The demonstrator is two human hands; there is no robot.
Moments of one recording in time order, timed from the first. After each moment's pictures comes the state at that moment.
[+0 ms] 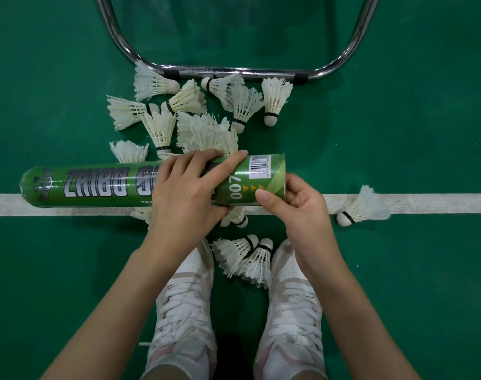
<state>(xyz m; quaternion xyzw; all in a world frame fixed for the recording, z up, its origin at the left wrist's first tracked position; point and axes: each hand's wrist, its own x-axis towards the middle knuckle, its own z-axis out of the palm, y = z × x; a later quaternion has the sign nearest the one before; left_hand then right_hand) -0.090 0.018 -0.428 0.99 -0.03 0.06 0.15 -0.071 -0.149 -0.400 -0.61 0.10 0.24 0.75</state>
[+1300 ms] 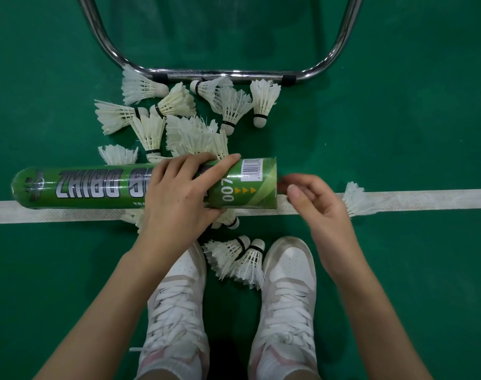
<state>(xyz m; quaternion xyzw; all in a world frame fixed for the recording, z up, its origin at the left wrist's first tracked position) -0.087 0.013 -0.427 0.99 -0.04 0.04 0.15 -0.066 -0.193 -0.398 -0.71 0.07 0.21 0.67</state>
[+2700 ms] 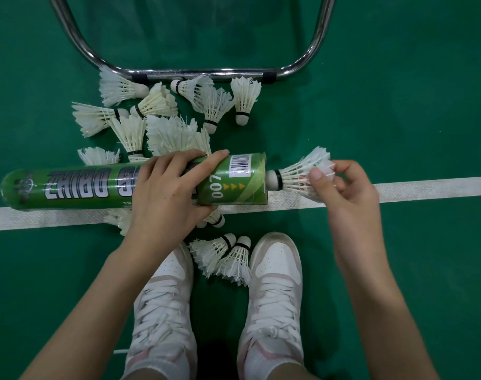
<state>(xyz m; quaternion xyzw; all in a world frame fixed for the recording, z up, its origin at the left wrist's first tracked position) -0.083 0.004 -0.423 0.98 -0.06 0.04 0.16 -0.061 -0.216 -0.378 -0.72 0.16 0.08 0.67</state>
